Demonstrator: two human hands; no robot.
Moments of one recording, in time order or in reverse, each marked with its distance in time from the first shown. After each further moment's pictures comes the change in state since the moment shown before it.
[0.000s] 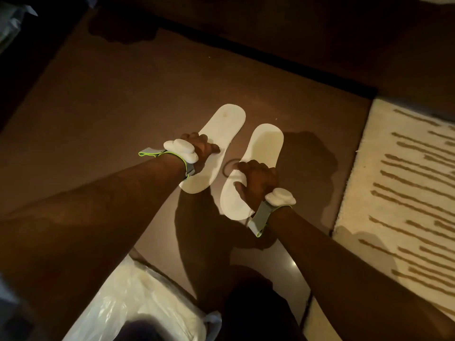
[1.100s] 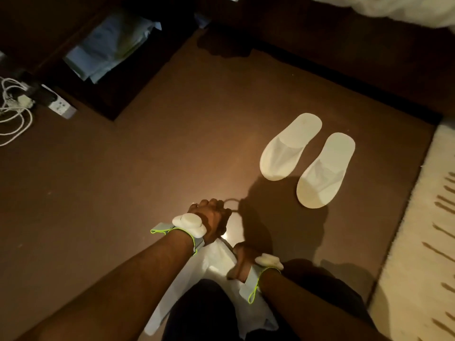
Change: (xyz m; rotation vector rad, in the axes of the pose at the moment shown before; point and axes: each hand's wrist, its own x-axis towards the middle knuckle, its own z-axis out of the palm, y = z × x) left_hand -0.255 -0.050 0.171 -0.324 0.122 -0.088; right_hand -0.148 -0.246 0.118 -0.036 -0.782 0.377
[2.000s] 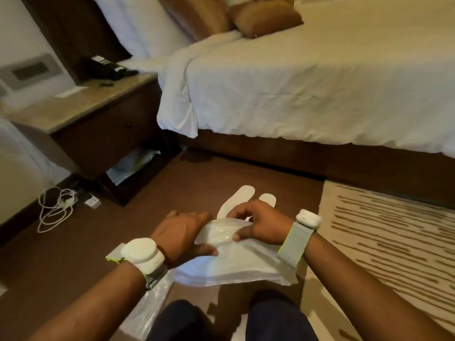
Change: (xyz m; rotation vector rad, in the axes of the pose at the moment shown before) left_hand -0.237 0.232 -0.184 0.058 0.484 0.150; right_hand -0.336 0.191 -0.179 0.331 0.459 -0.963
